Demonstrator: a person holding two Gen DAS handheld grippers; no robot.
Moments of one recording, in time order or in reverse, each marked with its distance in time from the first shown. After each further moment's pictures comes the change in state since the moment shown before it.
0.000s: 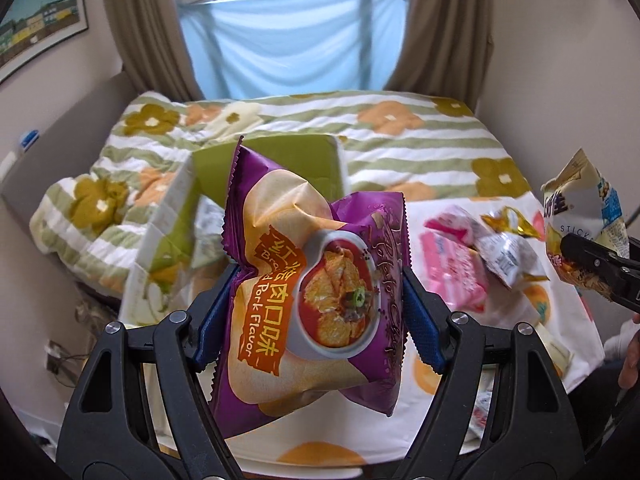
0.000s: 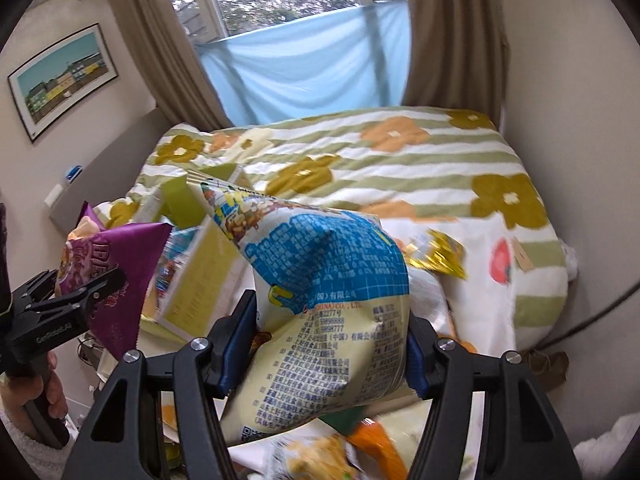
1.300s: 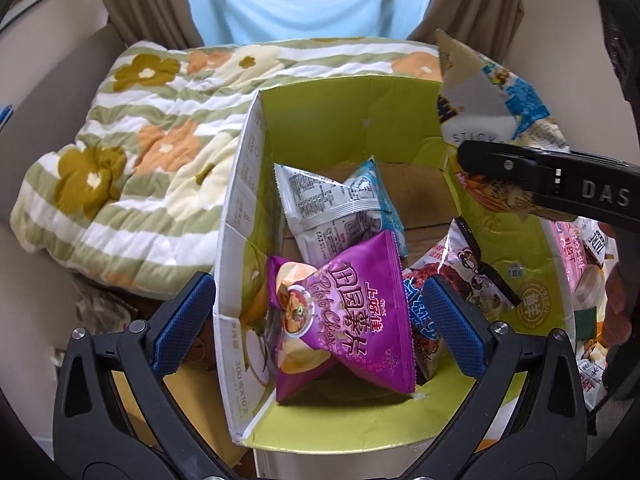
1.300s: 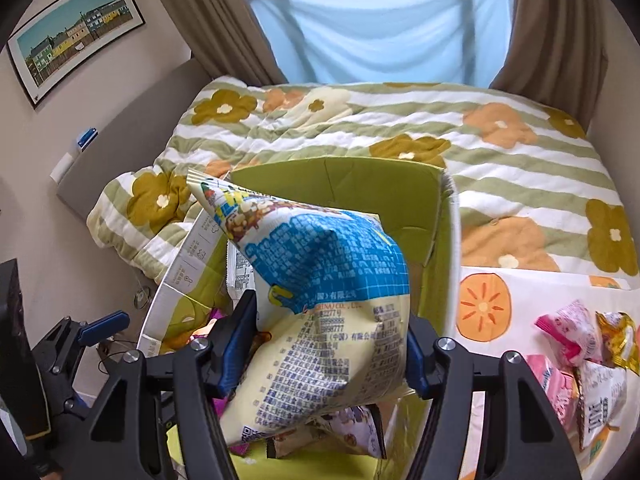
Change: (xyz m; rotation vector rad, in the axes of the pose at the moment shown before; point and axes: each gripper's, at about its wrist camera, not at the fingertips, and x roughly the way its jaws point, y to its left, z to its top) left arm 0.125 0.165 0.017 0.023 0.204 -0.055; right arm 0.201 0.208 0.086 -0.070 0.170 0.097
